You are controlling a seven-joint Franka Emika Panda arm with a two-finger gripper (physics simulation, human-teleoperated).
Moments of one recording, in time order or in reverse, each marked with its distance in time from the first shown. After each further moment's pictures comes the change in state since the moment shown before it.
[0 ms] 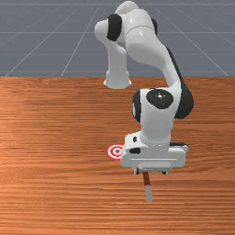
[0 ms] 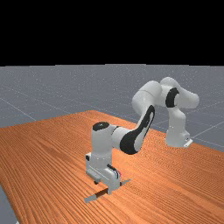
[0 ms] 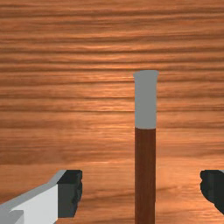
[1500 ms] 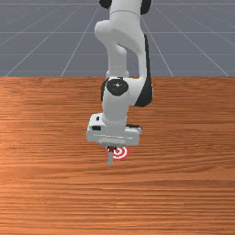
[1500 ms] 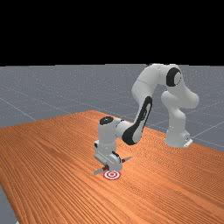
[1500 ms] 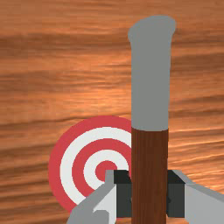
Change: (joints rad) arm -0.031 -0.370 -0.095 -0.774 -0.043 0.297 -0.112
